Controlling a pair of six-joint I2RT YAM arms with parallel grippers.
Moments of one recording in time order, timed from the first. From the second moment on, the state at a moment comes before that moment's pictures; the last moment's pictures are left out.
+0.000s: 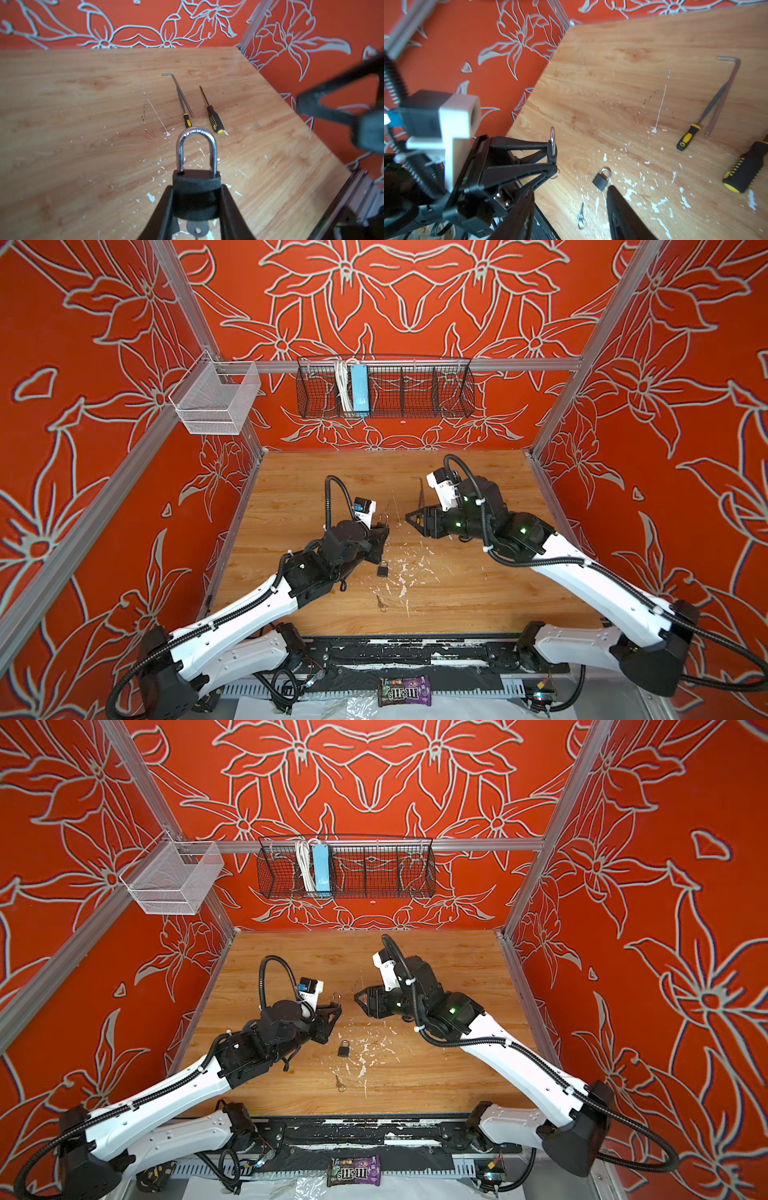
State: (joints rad) left arm -0.80 0.97 0.77 -0.25 -0.20 -0.36; right arm 0.75 1.26 1.27 -0.58 -0.21 0.52
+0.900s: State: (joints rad) left arm -0.80 0.92 0.70 -0.16 -0.16 -0.16; right arm 0.75 1.68 1.68 -0.88 -0.24 0.36
